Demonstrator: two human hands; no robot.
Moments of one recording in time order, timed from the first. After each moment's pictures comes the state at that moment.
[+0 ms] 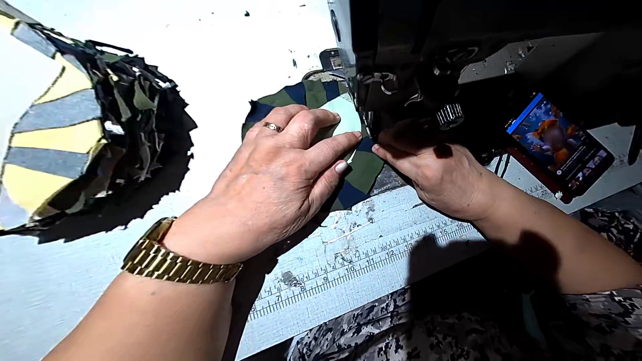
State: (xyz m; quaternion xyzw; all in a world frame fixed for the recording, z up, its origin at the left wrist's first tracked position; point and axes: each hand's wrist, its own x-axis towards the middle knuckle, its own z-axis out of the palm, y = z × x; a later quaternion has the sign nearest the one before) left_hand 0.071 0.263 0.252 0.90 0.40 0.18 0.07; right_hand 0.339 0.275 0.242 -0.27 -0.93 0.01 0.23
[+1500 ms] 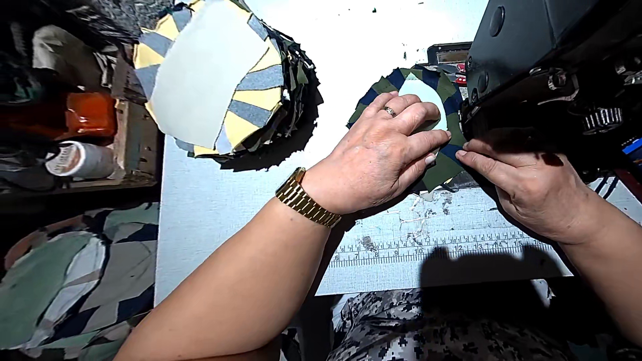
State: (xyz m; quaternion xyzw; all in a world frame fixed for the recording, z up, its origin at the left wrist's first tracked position) left_hand 0.067 0.264 0.258 0.91 0.37 0.18 0.08; right_hand 0.344 0.268 0.242 -0.24 -0.94 0.05 0.24
